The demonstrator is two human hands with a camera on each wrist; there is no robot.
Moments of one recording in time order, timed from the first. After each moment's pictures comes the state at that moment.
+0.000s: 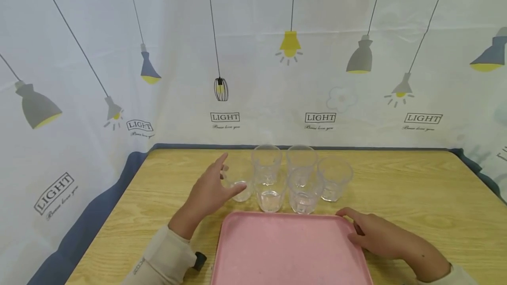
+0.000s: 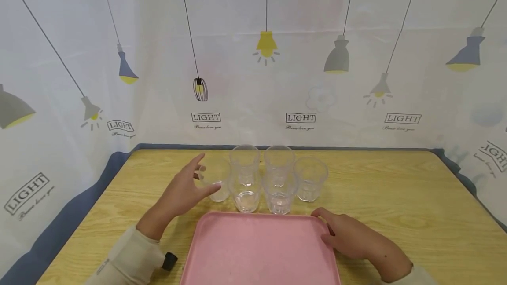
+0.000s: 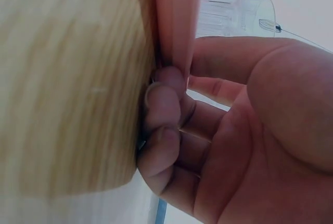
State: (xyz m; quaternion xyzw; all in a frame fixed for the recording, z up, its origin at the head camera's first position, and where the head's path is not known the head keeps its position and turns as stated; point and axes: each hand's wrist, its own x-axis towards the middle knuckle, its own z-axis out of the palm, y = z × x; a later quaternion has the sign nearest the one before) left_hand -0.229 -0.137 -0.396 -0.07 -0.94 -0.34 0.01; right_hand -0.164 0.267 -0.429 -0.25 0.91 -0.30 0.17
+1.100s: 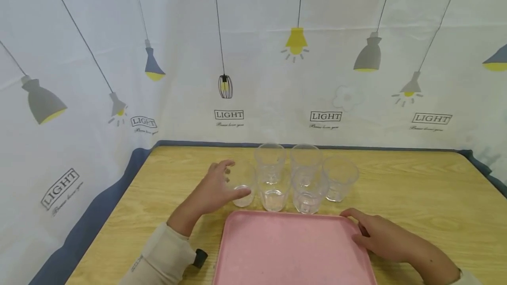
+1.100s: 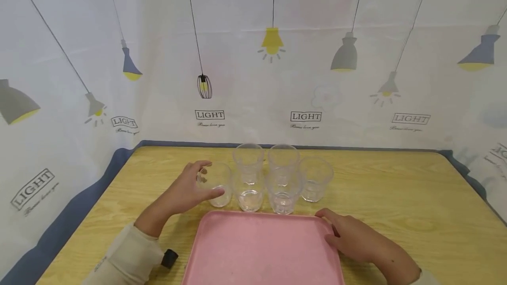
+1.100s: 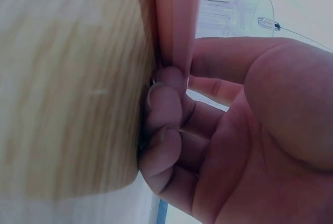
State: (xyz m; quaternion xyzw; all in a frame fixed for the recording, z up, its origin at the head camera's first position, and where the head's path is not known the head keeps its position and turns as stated) left_hand -0.227 -0.145 -0.395 -0.07 -0.91 -0.39 -0.07; right_hand -0.164 0.267 -0.430 -0.23 0.91 -0.29 0.17
